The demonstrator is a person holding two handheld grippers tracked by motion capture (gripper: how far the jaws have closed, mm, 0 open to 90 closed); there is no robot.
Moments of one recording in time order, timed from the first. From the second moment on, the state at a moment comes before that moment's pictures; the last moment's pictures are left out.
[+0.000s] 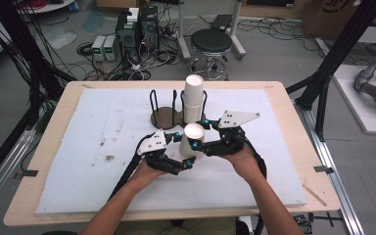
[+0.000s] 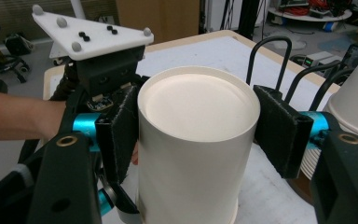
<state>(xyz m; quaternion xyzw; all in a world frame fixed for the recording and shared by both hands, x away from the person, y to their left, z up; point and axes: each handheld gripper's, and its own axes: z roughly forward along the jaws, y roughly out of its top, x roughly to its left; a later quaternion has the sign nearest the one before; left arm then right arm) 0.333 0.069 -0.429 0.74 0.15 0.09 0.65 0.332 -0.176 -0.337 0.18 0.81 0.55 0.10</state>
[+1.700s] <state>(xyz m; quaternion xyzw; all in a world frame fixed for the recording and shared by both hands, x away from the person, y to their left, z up) 0.332 0.072 -0.377 0.88 0.08 0.11 0.45 0.329 -0.209 -0.335 0.10 0.86 0.49 0.11</state>
